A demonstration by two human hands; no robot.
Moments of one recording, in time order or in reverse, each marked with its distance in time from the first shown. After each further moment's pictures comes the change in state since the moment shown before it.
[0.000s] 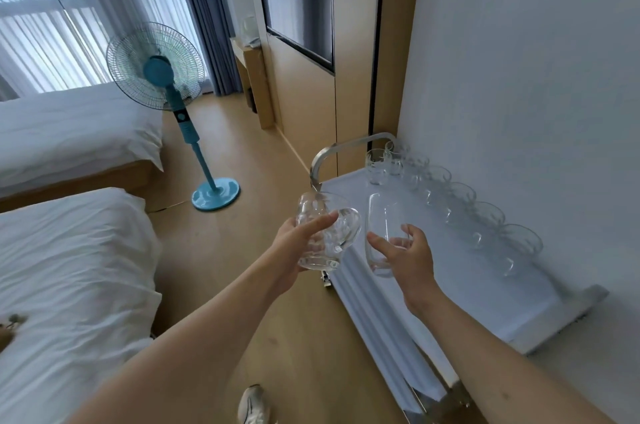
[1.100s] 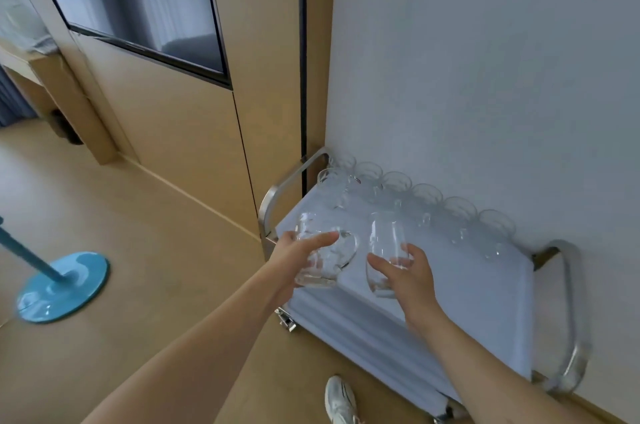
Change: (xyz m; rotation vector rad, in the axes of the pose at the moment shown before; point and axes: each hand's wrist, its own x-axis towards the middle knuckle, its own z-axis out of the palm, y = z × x) left_hand 0.275 0.071 -0.097 0.257 -0.465 -0.188; right_hand 0.112 -0.006 0.157 0.082 0.540 0.145
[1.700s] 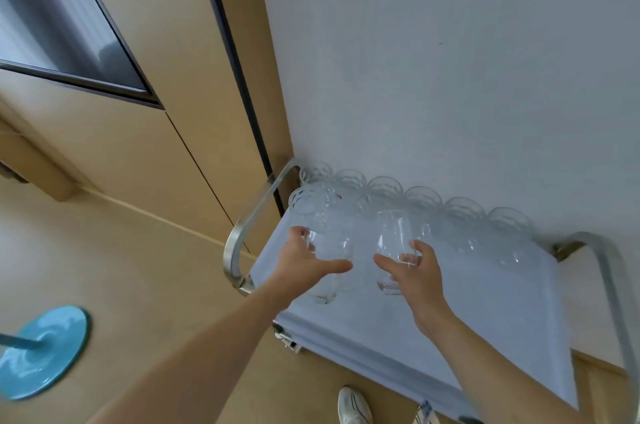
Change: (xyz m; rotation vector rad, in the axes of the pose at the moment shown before) left_hand 0.160 0.042 0.051 0.553 -0.031 0.112; right_hand 0.142 -0.004 -0.005 0.115 0.158 0.078
